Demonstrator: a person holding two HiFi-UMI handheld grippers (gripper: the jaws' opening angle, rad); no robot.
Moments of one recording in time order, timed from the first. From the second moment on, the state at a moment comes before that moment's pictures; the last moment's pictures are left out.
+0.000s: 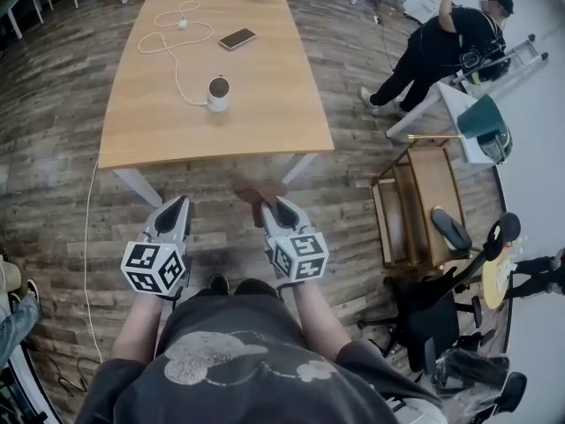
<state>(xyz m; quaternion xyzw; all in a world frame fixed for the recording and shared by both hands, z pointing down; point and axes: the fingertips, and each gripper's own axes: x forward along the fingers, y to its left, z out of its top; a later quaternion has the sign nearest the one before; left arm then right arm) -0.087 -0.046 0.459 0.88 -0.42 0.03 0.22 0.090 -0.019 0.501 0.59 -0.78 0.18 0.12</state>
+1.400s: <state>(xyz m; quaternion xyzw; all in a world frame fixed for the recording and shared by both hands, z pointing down) -0.074 -0.226 0.474 0.85 -0.48 0.04 0.24 0.090 -0.237 0.515 0.52 -0.82 0.19 0.13</state>
